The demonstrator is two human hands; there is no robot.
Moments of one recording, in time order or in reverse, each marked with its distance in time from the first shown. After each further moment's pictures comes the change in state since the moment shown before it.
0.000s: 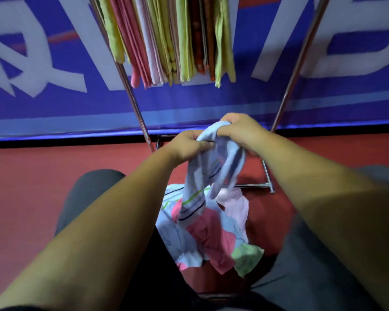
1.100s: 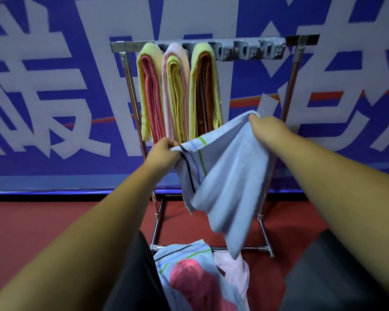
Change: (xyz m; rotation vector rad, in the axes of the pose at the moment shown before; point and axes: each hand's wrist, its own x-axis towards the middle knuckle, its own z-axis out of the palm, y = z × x) left_hand -0.056 0.133 -0.104 0.215 0.533 0.090; right_hand -0.037 -0.143 -0.154 -0.172 0.438 0.188
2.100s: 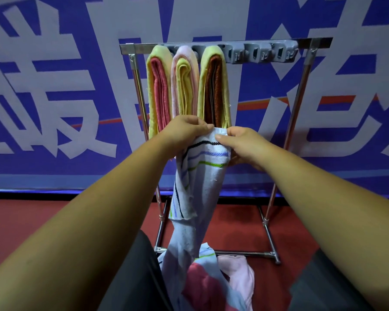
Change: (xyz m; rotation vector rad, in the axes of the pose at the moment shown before) left_hand 0.011 0.077 -0.026 -0.311 -0.240 0.121; right_hand -0.027 -0.017 0.053 0.537 -0.473 -0.260
